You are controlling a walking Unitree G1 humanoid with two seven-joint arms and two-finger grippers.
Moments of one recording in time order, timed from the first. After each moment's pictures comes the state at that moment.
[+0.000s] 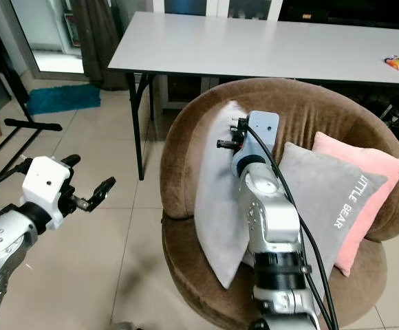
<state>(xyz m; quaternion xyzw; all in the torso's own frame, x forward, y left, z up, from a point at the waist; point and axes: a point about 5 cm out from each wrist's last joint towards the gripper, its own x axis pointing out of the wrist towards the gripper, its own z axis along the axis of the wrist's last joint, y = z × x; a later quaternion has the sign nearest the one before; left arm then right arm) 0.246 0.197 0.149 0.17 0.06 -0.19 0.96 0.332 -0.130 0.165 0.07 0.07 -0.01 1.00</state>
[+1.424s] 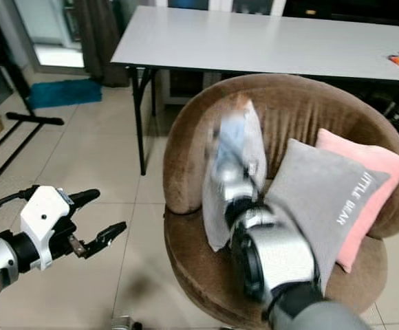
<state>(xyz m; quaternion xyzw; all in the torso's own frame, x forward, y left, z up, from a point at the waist) 0.197 0.184 0.155 0.15 0.14 -0.33 0.92 0.372 -0.100 0.092 -0.04 0.20 -0.11 0.97</state>
